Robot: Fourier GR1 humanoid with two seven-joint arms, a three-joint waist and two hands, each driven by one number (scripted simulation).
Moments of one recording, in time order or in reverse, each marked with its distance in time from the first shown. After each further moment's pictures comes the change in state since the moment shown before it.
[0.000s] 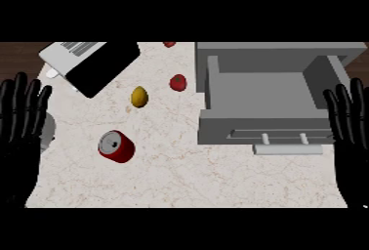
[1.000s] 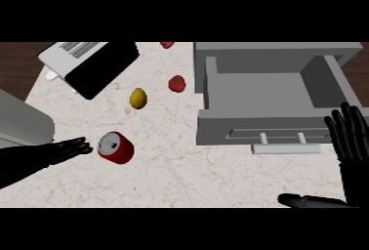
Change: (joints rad) left arm -0.028 0.544 -0.062 0.313 0.727 -0.964 -0.025; right arm 0.160 -0.028 -0.045 0.006 -0.003 -0.004 0.187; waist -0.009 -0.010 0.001
